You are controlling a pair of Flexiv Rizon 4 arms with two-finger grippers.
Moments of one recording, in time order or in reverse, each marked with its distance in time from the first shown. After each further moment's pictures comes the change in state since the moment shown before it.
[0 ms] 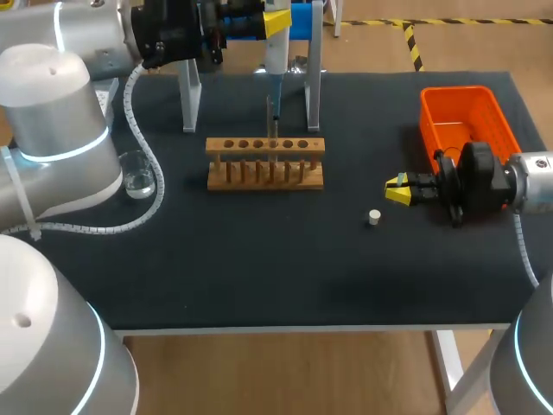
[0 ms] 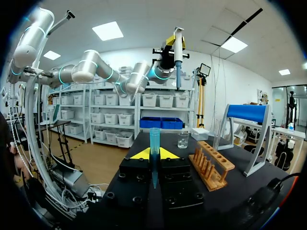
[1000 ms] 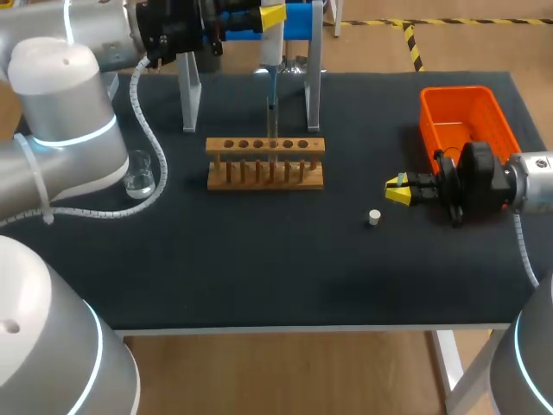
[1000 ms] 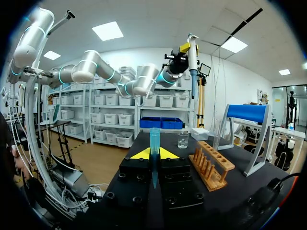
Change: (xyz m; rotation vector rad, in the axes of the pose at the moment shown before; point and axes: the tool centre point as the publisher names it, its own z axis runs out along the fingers) left arm -0.049 0.020 -0.003 -0.002 -0.016 -0.001; right arm 0.000 0.000 0.000 0.000 0.000 0.000
